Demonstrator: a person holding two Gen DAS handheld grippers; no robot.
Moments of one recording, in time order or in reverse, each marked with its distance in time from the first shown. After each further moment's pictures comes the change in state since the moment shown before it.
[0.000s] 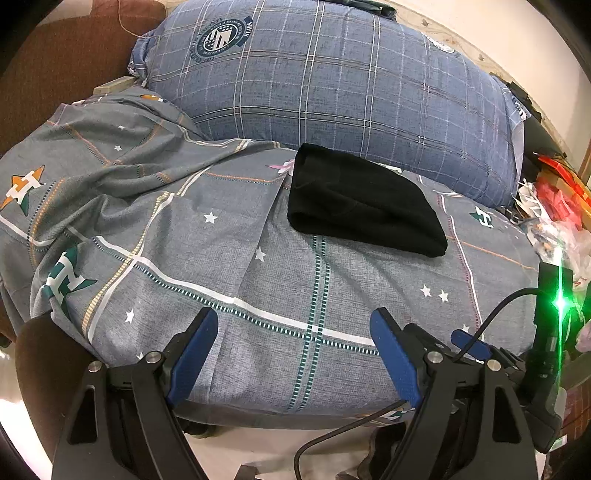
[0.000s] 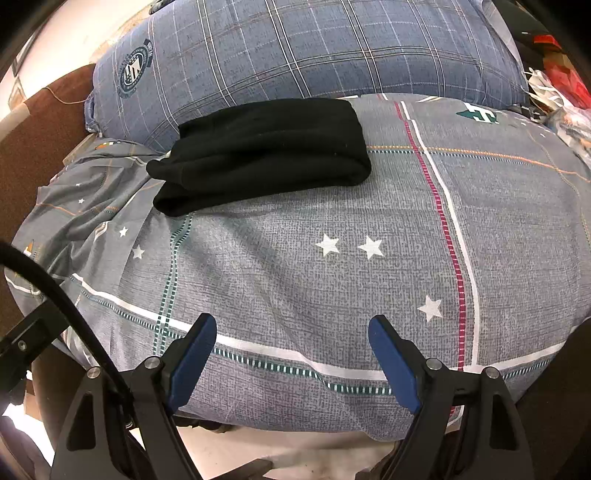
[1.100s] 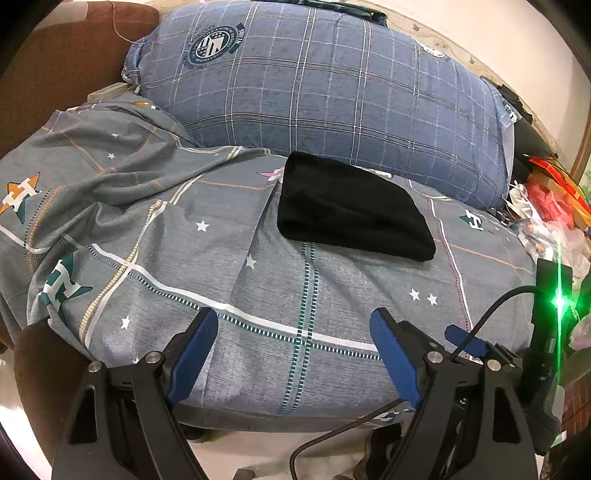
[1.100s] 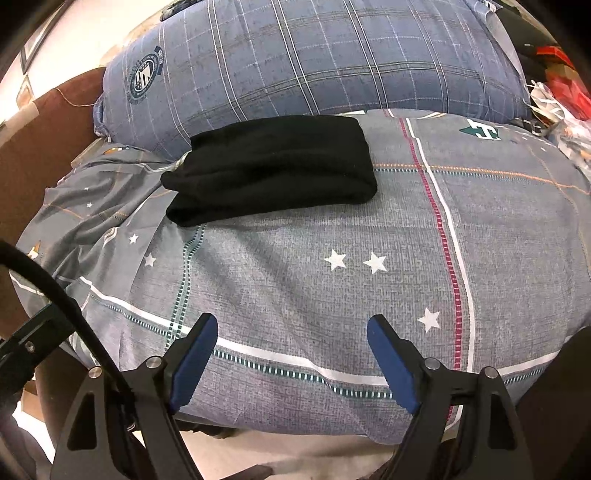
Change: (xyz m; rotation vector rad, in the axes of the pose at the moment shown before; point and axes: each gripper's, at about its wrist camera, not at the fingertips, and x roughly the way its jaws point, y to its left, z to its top) left arm -0.007 -0.005 0.001 0.013 -0.023 -0.030; right arm -0.010 0.004 0.003 -0.023 -0.038 0.007
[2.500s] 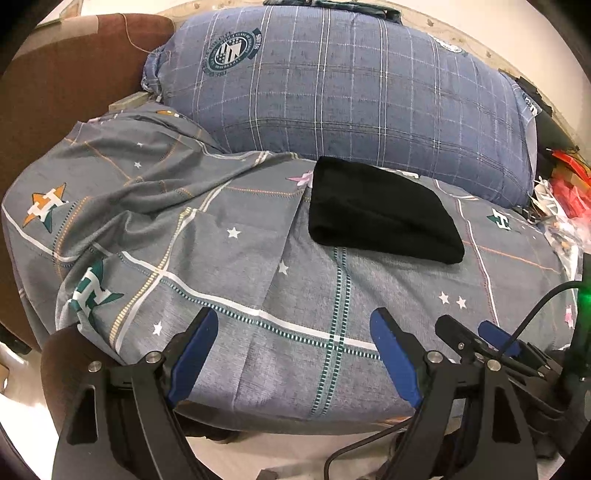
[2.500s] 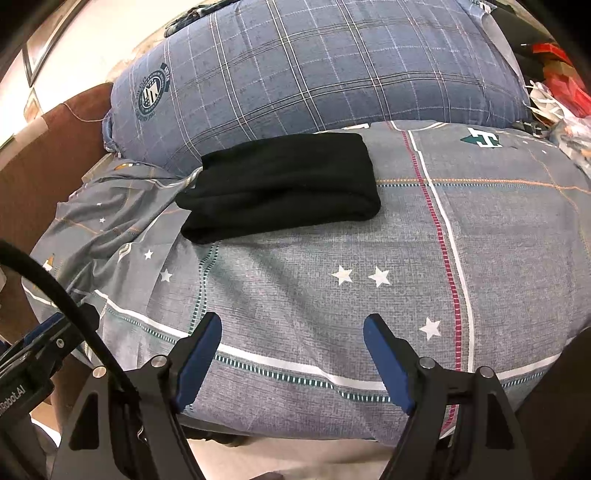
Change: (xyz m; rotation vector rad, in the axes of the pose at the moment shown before) left arm -0.002 0.005 0.005 0.020 -0.002 0.114; right arm -0.015 0.004 0.005 0.021 -0.049 0.039
